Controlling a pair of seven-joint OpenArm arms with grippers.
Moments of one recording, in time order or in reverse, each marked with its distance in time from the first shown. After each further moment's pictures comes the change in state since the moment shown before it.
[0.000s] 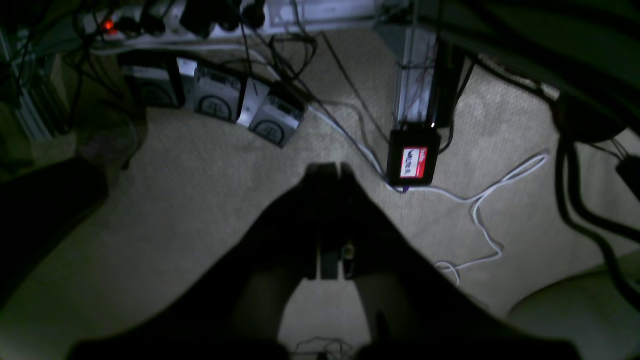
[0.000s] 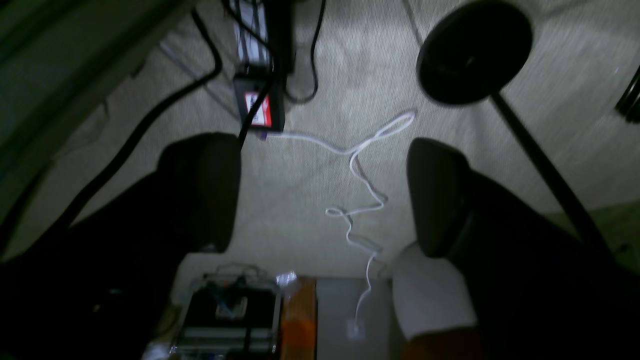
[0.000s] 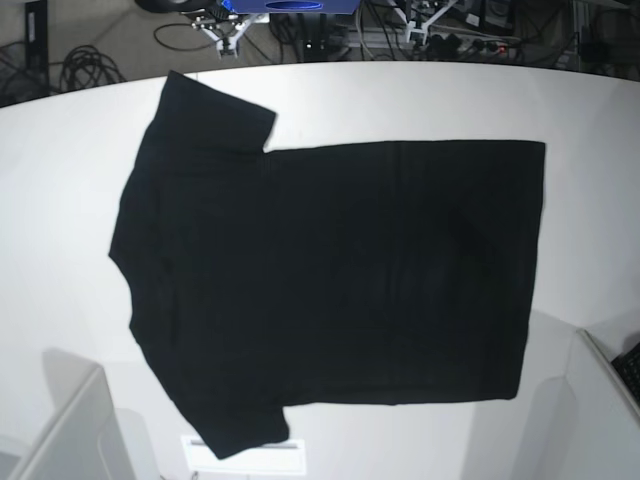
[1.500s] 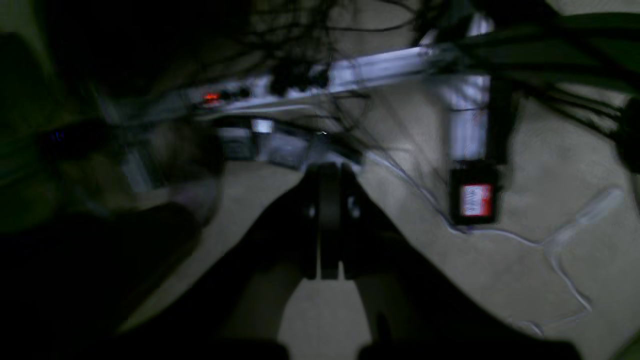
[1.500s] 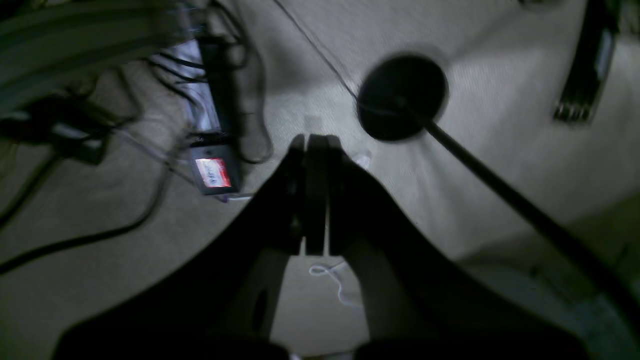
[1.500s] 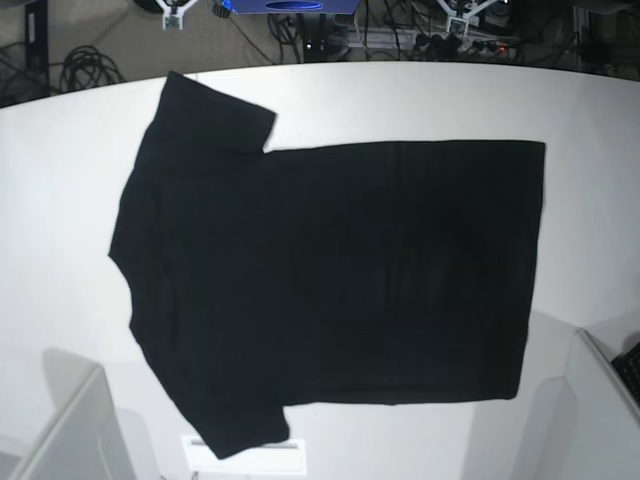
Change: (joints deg) left arm 22.7 -8.1 -0.6 36.6 -0.2 0.3 0.0; right arm -23.6 3.7 12.7 30.4 -0.1 -0.2 8.1
